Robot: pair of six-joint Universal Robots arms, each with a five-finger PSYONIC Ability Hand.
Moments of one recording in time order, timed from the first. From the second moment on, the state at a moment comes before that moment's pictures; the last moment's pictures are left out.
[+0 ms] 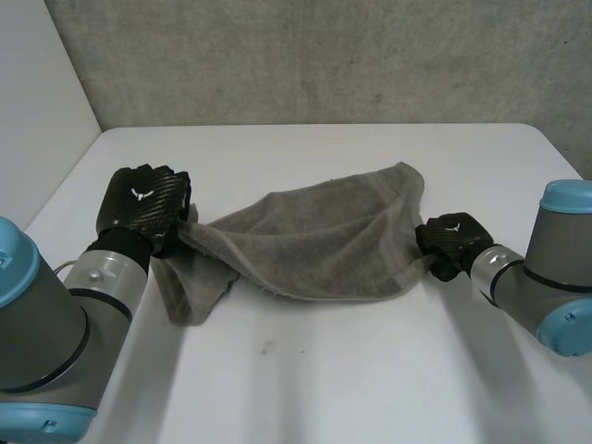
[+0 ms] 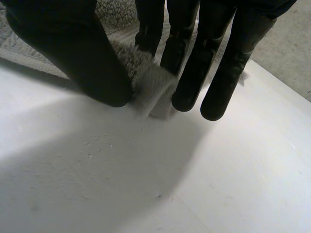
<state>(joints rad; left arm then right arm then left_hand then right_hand) 4.25 -1.71 -1.85 3.54 -1.67 3.42 1.78 -0.90 1.45 -0.11 1.28 2.67 1.18 1.22 1.22 1.22 1.03 0.95 1.14 1.14 1.15 0.93</state>
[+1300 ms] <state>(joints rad) 4.26 -1.77 -1.80 3.29 -1.46 3.43 1.43 -1.27 1.76 -0.08 1.28 2.42 0.50 0.49 0.50 0.49 0.32 0.96 1.17 1.18 1.19 0.98</state>
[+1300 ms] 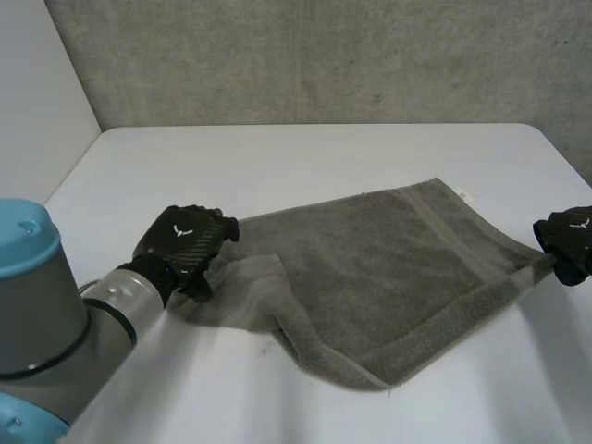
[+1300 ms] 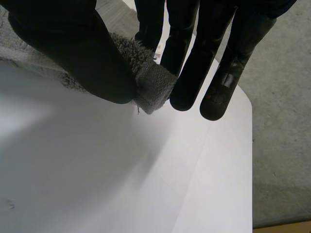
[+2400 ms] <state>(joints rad) 4.23 -2.24 -1.33 3.03 -1.25 3.84 1.50 -1.26 1.80 -0.10 1.27 2.41 0.63 0.63 0.63 0.63 0.45 0.96 1.17 1.19 1.19 0.99</state>
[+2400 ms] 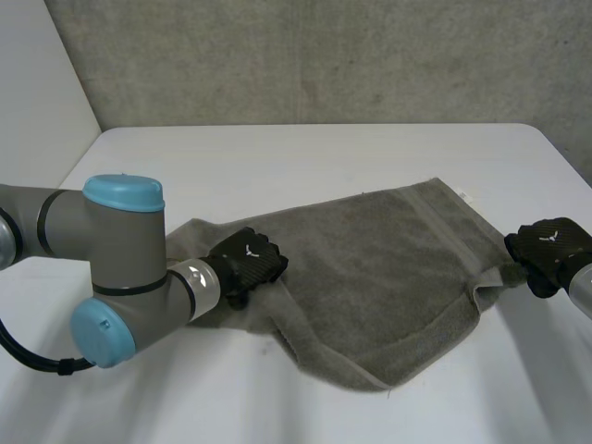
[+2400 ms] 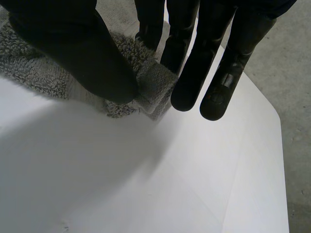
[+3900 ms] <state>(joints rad) 4.40 -1.86 -1.91 3.22 -1.52 3.60 1.68 -1.27 1.79 -0.15 1.25 2.54 0.74 0.75 0.75 0.76 0.58 0.96 1.18 1.19 1.19 0.99</state>
